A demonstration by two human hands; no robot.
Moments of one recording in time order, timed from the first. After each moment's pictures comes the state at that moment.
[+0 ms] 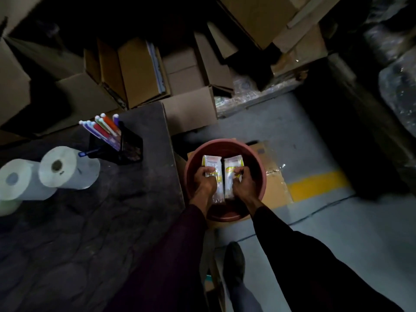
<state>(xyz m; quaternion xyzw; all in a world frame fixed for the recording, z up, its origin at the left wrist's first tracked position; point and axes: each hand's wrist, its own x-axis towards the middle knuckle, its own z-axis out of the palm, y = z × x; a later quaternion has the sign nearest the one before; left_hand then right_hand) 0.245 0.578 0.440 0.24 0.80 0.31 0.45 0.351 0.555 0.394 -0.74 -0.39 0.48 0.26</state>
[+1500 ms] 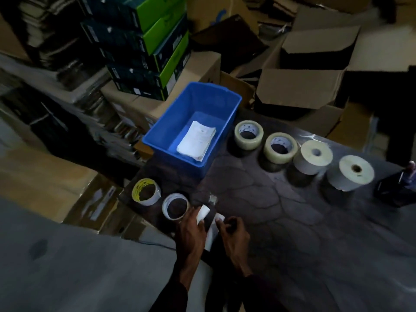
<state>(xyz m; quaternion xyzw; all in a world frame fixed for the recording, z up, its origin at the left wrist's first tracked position) -0.312 0.136 0.575 0.24 0.89 0.36 0.14 -0.213 0.212 0.570 -0.59 -0.59 0.54 0.14</state>
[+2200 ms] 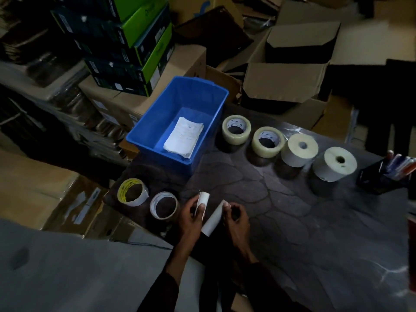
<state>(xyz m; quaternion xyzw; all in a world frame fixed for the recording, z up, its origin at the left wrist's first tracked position) -0.313 0.167 0.572 0.14 0.79 0.52 0.30 -0.205 0.241 0.567 -0.58 -0.53 0.57 0.23</state>
